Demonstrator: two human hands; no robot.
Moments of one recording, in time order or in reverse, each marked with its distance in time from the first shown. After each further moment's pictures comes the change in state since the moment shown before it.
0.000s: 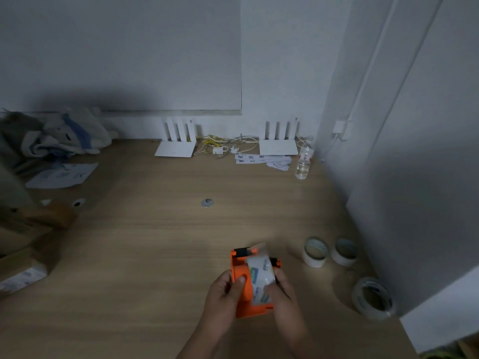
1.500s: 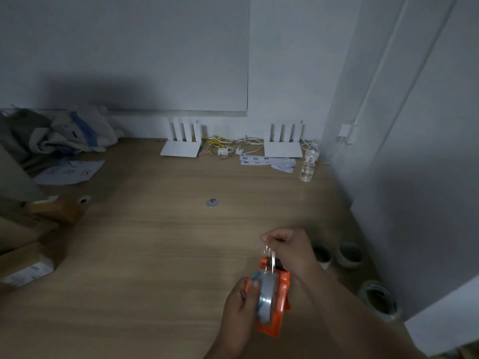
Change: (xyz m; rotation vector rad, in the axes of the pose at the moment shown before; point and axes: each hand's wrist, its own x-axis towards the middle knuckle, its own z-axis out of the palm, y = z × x) left_hand -0.019 -0.002 0.016 -0.058 -0.033 0.050; right_hand 0.055 -0.084 0.017 -0.352 -0.059 -0.145
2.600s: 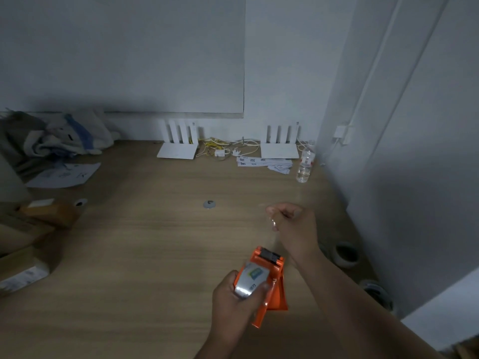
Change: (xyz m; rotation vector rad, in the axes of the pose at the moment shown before) left_hand -0.002 0.024 -0.003 0.063 0.167 0.056; right_hand 0.013 -0.042 -0.008 0.076 0.244 -0.201
